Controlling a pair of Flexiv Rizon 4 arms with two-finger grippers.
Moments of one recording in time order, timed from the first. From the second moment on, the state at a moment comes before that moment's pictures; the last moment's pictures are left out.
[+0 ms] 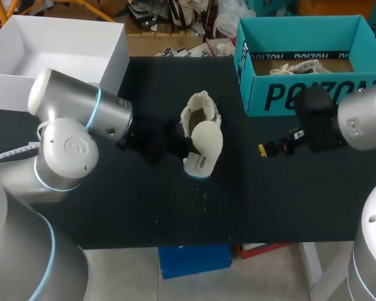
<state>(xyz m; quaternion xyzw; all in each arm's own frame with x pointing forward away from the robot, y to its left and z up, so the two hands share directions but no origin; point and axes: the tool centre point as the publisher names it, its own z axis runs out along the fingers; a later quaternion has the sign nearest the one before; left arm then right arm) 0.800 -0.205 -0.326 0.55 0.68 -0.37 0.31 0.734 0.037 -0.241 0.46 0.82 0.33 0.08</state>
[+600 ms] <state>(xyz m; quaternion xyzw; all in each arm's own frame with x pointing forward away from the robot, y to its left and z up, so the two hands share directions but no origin) 0.781 -0.167 -0.300 0.63 0.69 -0.28 0.23 0.733 0.037 -0.241 0.46 0.82 0.33 0.08</state>
